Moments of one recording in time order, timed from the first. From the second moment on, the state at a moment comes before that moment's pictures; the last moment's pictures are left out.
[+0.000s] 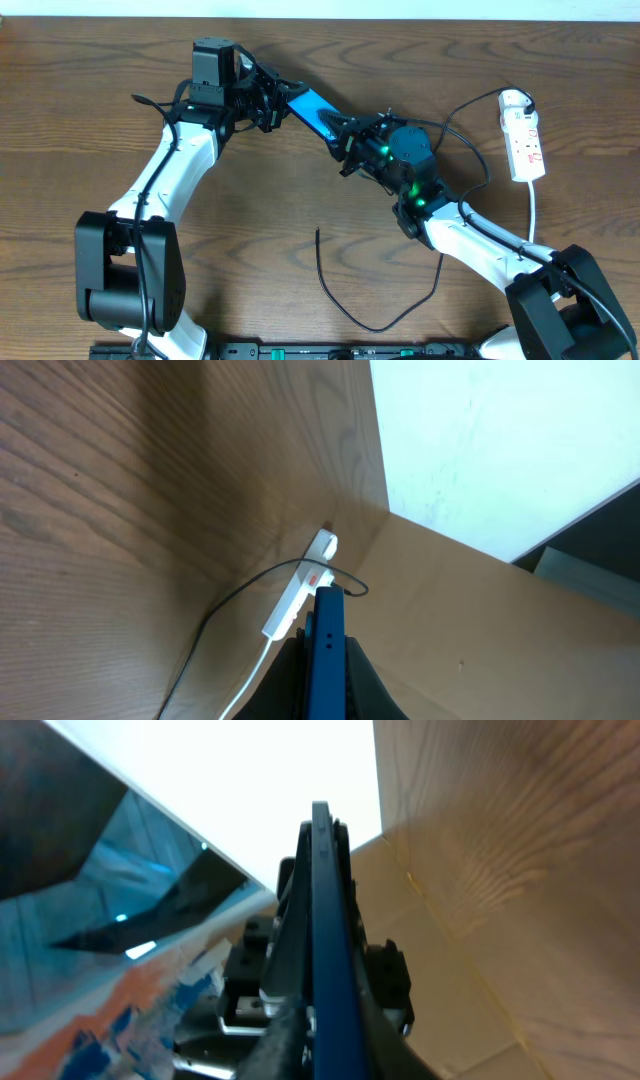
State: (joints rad) left arm -0.15 1.79 1.28 -0.15 0.75 -1.37; right arm 0.55 1.62 0.79 0.70 -0.28 2.03
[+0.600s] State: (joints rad) left arm -0.12 1.79 1.28 -0.15 0.73 -1.37; right arm 0.55 1.62 0.79 0.70 -0.29 2.01
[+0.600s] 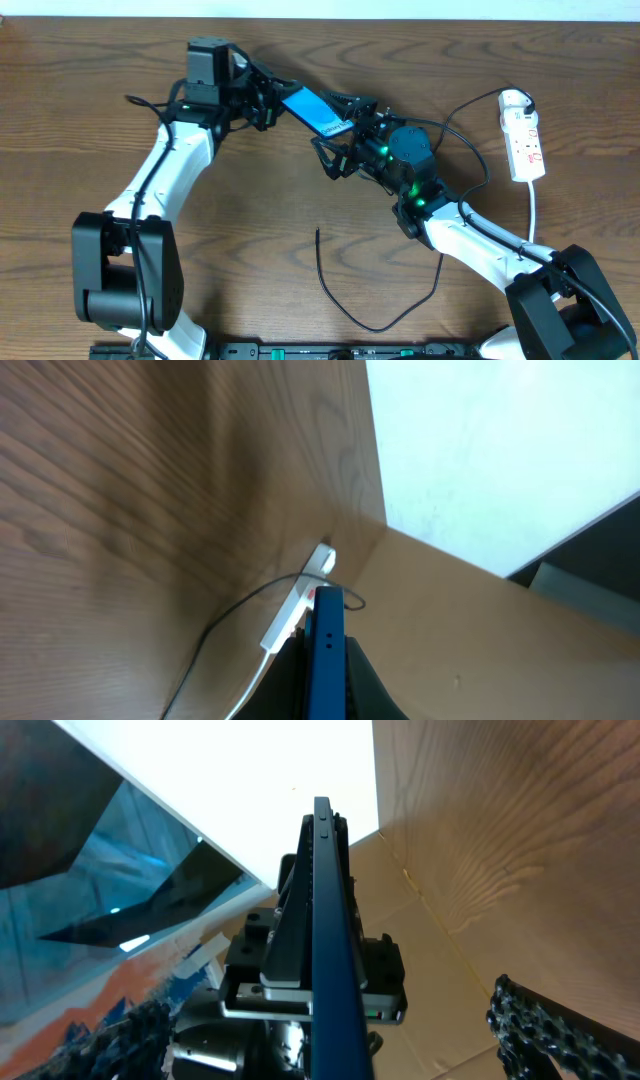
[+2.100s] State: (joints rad) left arm 0.25 1.79 1.28 -0.16 1.26 -0.66; right arm 0.42 1.62 1.39 -0.62 -0.37 0.76
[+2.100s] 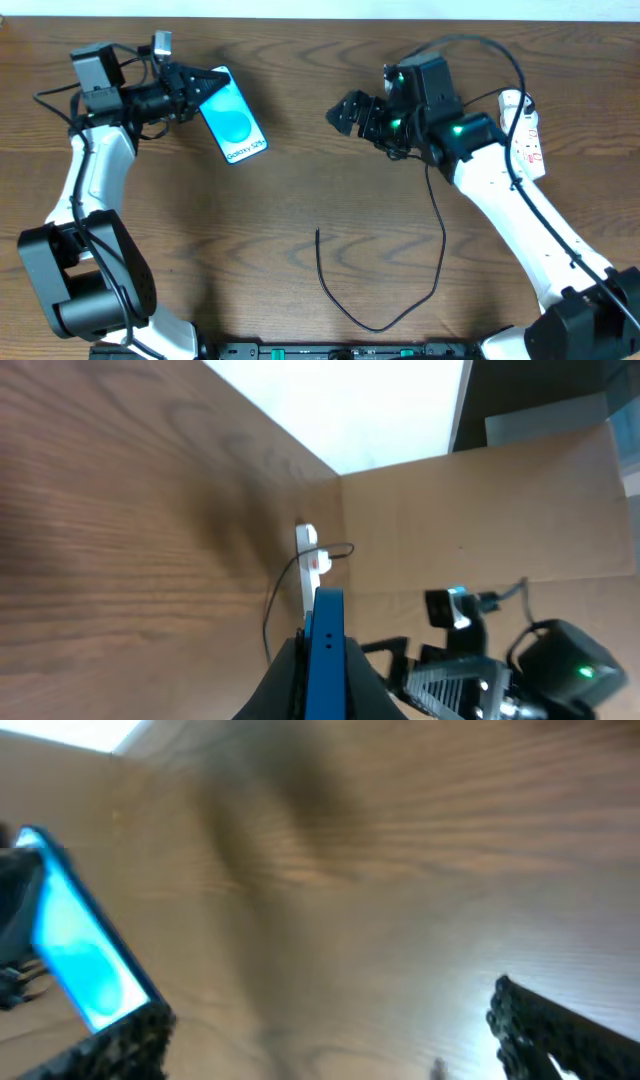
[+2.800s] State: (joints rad) left arm 0.31 1.79 1.28 -0.19 1.36 -0.58; right arm 0.69 1.62 1.22 -0.76 -0.13 0.72
